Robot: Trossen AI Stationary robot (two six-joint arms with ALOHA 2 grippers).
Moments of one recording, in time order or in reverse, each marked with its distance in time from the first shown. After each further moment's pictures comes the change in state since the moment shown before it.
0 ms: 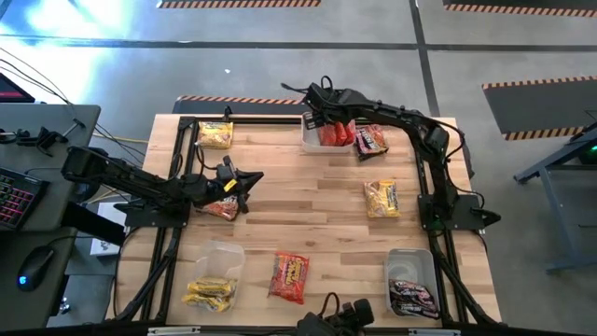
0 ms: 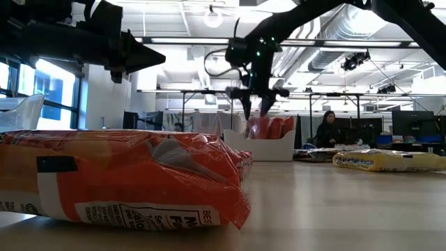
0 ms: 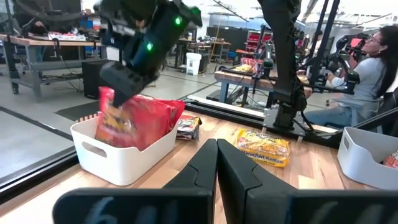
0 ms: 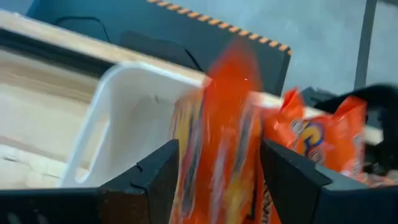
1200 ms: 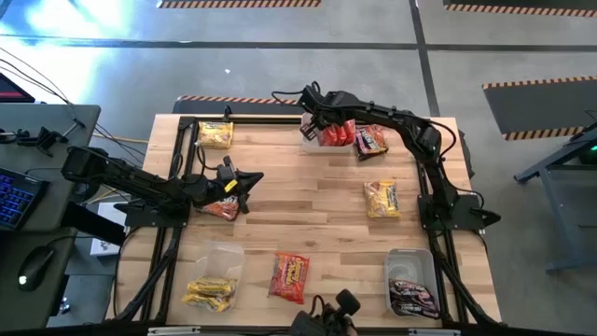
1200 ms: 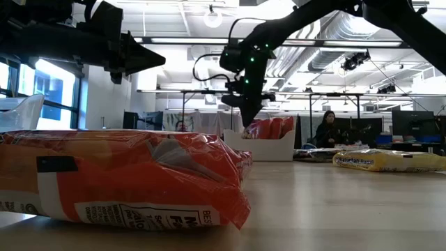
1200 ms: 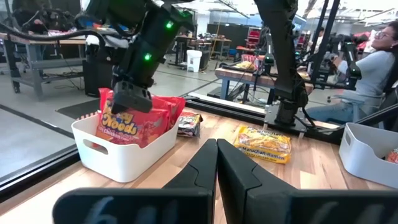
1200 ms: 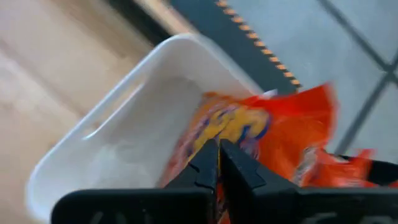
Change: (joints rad) left arm 0.000 0.000 0.000 -0.015 -0.001 0.002; right arm 0.014 0.074 0.048 0.029 -0.076 -0.426
